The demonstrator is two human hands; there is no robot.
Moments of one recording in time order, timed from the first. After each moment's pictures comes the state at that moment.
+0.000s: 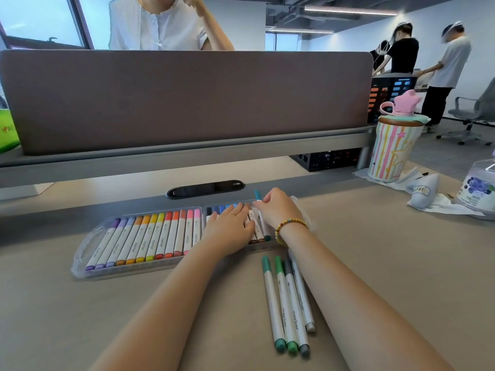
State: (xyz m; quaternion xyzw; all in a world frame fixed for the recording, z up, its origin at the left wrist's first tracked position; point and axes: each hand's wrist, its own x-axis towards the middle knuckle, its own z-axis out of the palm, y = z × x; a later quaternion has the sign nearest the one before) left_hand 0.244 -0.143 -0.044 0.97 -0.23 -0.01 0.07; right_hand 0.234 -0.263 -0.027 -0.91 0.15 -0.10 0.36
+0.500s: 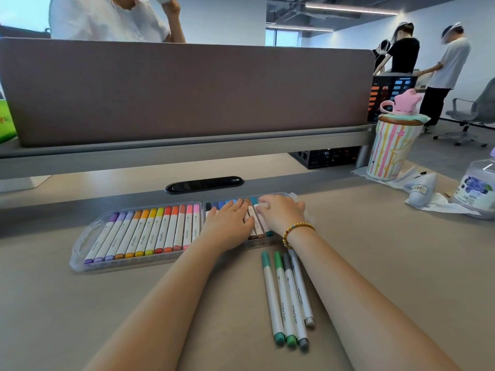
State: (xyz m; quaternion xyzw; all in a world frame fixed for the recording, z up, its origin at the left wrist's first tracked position) left_hand 0.245 -0.142 -0.047 0.97 -0.23 -0.01 0.07; right_hand 0.227 -0.272 -0.036 -0.98 0.09 -0.09 0.16
